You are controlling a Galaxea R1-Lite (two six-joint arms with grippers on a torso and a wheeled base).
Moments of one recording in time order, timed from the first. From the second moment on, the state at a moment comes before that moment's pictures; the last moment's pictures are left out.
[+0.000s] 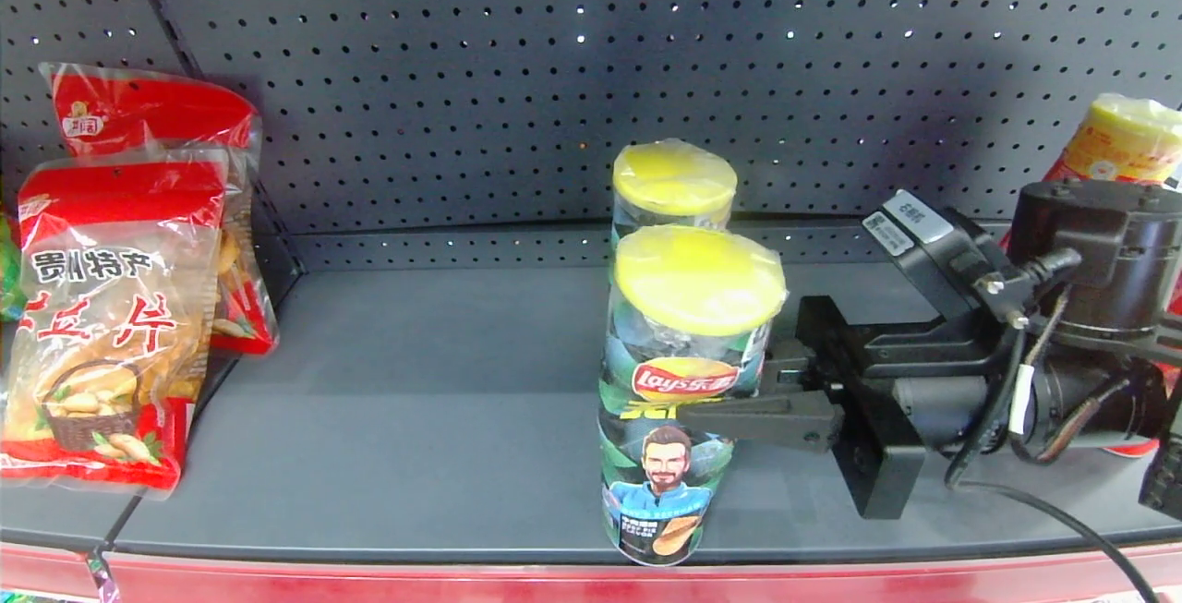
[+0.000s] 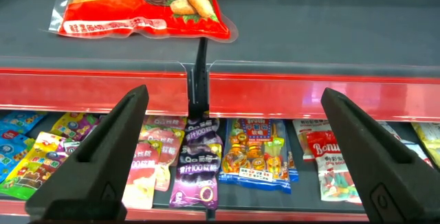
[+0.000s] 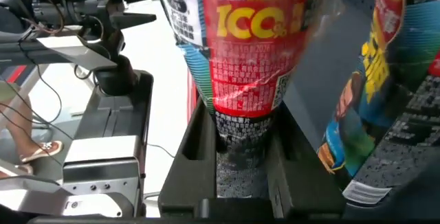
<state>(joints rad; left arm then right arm) 0.00 0.00 0.00 0.01 0.03 -0.02 0.63 1.55 -0.73 -0.64 0.83 -0.18</state>
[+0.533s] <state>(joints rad) 0.00 0.00 0.00 0.01 0.03 -0.02 0.60 1.48 -0.67 -0.63 0.84 -0.18</state>
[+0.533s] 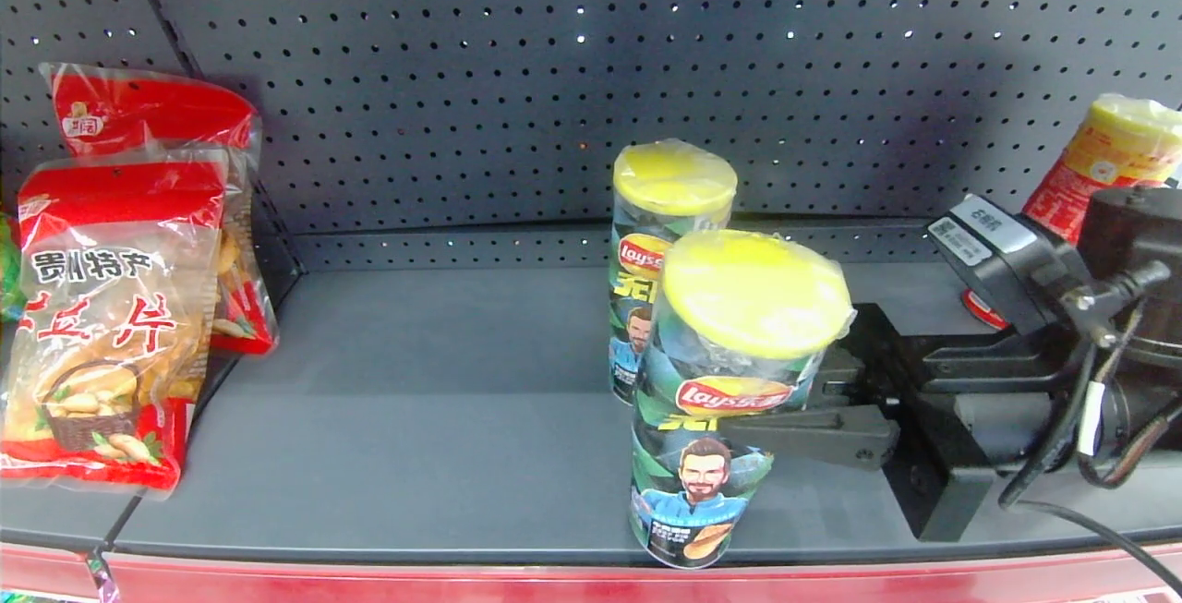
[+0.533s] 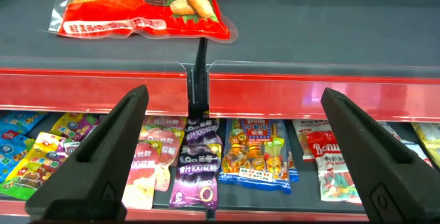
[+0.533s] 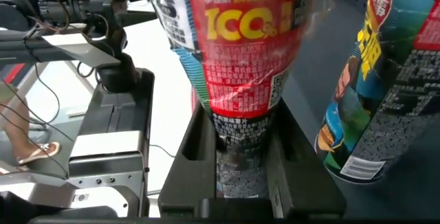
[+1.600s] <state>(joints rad) 0.00 0.00 0.00 0.01 0.03 -0.02 0.59 1.52 -0.72 -0.63 0.87 -0.17</state>
